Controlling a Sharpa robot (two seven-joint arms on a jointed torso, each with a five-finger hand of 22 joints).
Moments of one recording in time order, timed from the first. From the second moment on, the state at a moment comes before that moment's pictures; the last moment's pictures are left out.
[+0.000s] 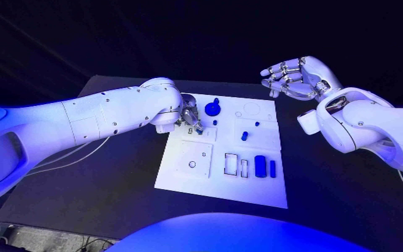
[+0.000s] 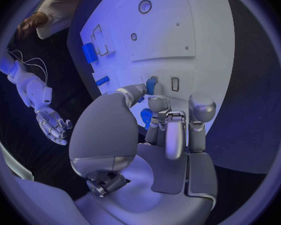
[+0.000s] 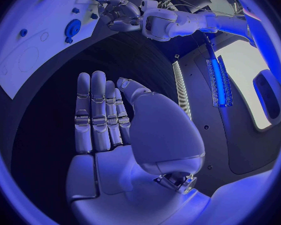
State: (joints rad) left arm 1.20 -0.61 -0.06 1.33 -1.05 0.16 -0.60; left_hand 1.26 -0.21 0.58 0.18 0.26 0.98 0.07 0.58 0.40 1.29 -0.02 1.07 0.81 1.47 -0.07 1.53 1.31 0.12 1.25 0.04 1.29 0.97; right arm 1.28 -0.94 -0.14 1.68 -0.69 -0.57 0.19; right_hand 1.36 -0.09 0.31 0.02 0.34 1.00 0.14 0.17 0.18 1.00 0.08 0.56 0.37 1.21 0.01 0.58 0.63 0.18 1.08 0.13 0.18 0.99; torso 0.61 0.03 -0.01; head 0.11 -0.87
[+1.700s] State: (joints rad) left arm 1.20 -0.61 -0.06 1.34 -1.05 0.17 -0.62; left_hand 1.24 -0.22 0.58 0.19 0.43 0.99 0.08 0.57 0.40 1.31 -0.02 1.07 0.82 1.47 -0.07 1.54 1.31 0.12 1.25 0.03 1.31 0.99; right arm 1.28 -0.94 -0.14 1.68 -0.69 -0.57 0.19; right_hand 1.36 -0.09 0.31 0.02 0.34 1.00 0.14 0.17 0.18 1.00 0.08 0.56 0.37 1.21 0.01 0.58 0.63 0.18 1.08 0.13 0.18 0.99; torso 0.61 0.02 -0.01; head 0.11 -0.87
